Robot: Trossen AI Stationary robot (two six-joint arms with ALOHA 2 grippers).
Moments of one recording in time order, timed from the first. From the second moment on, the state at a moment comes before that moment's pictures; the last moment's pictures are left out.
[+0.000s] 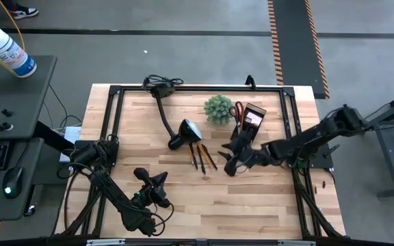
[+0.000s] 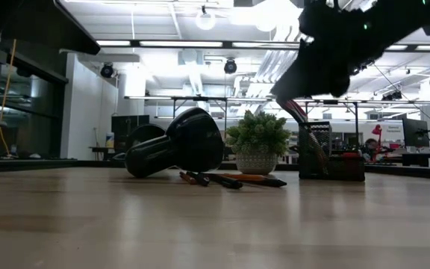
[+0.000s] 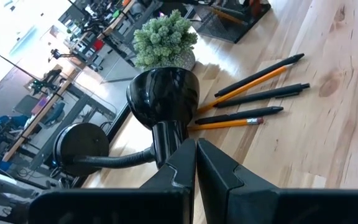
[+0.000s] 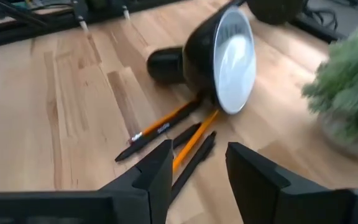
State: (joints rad) left arm -0.75 2.05 1.41 -1.57 -1.20 -1.53; right arm 0.31 1.41 0.64 0.16 0.61 0.50
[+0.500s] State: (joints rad) left arm -0.75 2.05 1.41 -1.57 -1.21 -1.53; right arm 0.35 1.73 0.66 0.34 0.66 0.75
